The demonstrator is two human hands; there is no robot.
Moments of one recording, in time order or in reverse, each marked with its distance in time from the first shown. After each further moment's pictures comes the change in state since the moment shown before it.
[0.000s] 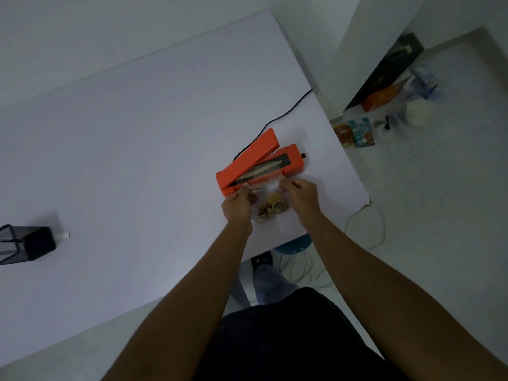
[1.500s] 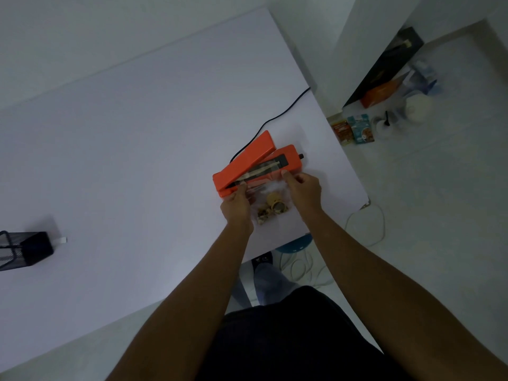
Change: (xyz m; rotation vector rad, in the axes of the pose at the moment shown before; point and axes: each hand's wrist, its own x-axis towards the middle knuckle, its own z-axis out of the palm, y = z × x) left_hand 0.004 0.003 0.008 -0.001 0.058 -0.043; right_hand 0.004 -0.020 -0.004 -0.183 0.108 -0.083
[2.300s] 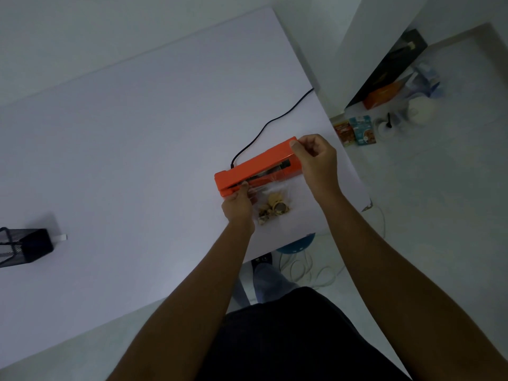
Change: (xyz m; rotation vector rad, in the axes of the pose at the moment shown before) left_hand 0.004 0.001 0.001 0.004 0.028 0.018; right_hand 0.005 -0.069 -0.028 0.165 -0.005 -0.320
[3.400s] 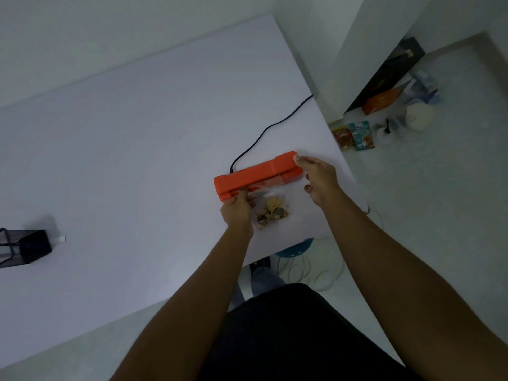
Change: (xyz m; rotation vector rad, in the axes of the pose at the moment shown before) left_hand -0.009 -0.002 0.001 -0.026 0.005 0.022; right_hand 0.016 0.034 -0.011 0.193 -0.011 0.599
